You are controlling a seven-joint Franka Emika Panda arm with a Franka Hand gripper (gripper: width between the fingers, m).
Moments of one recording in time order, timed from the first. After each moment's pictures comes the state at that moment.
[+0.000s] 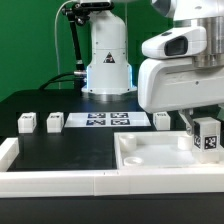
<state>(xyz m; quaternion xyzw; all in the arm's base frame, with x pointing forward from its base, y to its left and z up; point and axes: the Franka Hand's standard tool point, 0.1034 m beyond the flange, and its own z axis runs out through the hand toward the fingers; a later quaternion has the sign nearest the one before) 0.620 0.118 0.074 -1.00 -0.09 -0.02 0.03</state>
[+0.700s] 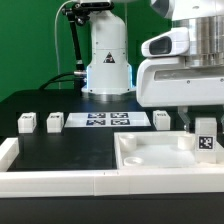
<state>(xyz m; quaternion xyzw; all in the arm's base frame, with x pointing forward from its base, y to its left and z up) 0.620 0.117 0.074 -0.98 0.19 -0.03 0.04</state>
